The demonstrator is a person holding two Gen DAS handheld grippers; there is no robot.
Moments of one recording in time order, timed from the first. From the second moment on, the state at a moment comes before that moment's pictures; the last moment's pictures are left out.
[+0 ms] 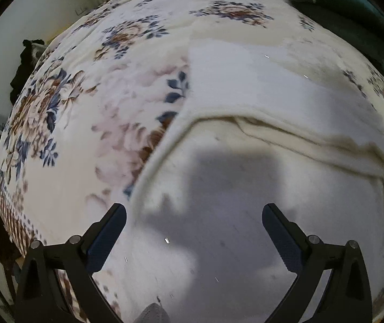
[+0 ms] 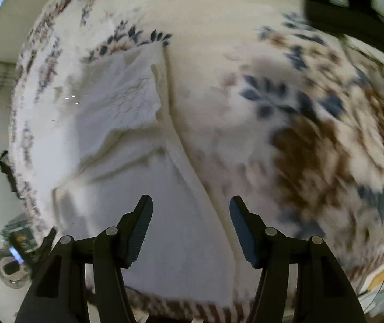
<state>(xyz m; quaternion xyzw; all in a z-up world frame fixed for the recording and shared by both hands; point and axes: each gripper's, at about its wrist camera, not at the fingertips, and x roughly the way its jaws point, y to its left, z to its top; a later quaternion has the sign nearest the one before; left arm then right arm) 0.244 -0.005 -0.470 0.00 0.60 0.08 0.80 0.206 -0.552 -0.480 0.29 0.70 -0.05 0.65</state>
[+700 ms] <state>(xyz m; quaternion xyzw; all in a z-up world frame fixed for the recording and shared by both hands) 0.158 -0.119 -0.513 -0.04 0.65 0.24 0.72 0.422 -0.603 -0.664 0.41 0.67 0.13 0.61</state>
